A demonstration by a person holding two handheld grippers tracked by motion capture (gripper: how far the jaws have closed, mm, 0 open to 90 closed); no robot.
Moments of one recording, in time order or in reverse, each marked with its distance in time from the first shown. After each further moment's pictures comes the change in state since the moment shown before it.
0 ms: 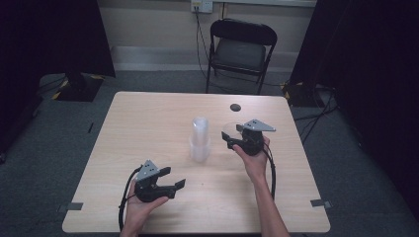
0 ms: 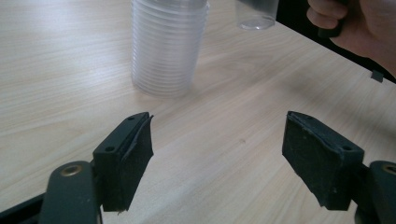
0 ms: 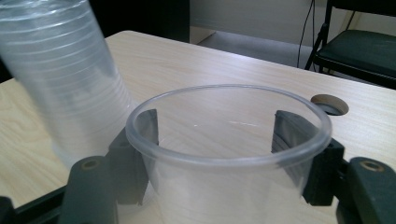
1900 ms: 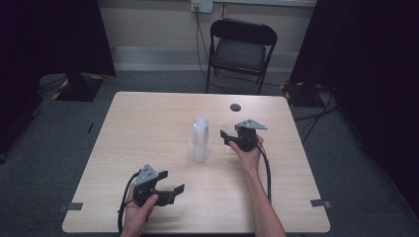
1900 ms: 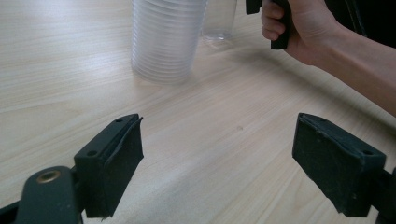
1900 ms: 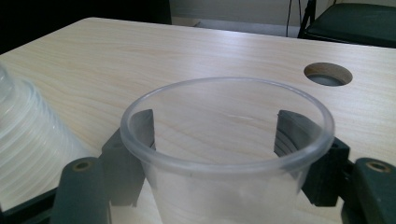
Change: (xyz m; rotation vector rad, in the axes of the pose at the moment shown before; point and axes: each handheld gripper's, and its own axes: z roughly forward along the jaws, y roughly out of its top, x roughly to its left) left arm -0.004 -0.010 -0.004 0.001 0.003 -0.026; right arm -0.027 -0.034 0.055 0.026 -0.053 0.079
